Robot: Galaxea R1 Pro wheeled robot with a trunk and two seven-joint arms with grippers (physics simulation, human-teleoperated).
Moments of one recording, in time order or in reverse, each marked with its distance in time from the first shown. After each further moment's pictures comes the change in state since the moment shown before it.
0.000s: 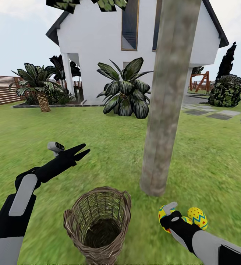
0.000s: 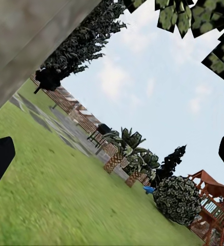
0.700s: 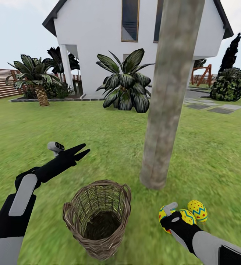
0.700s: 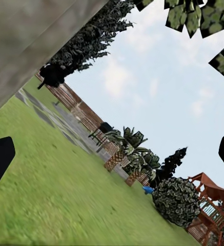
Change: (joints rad) left arm 0.000 0.000 0.000 -0.001 0.000 0.000 -0.001; right arm 0.003 -0.002 0.000 0.002 0.003 0.000 0.000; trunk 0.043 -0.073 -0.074
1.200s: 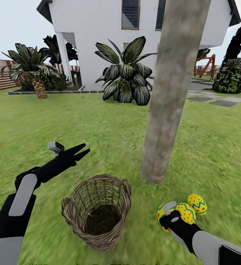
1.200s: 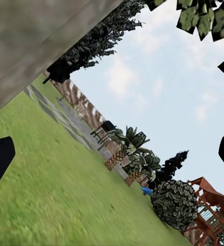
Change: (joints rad) left arm 0.000 0.000 0.000 0.000 0.000 0.000 0.000; right arm -0.001 -0.001 0.005 -0.011 0.013 -0.021 0.000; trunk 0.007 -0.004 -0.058
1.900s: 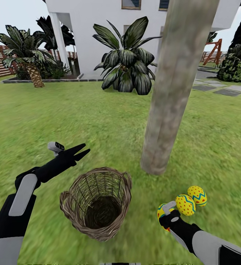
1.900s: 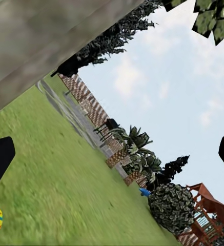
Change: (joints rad) left arm 0.000 0.000 0.000 0.000 0.000 0.000 0.000; right arm 0.000 0.000 0.000 -0.002 0.001 -0.005 0.000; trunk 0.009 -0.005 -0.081
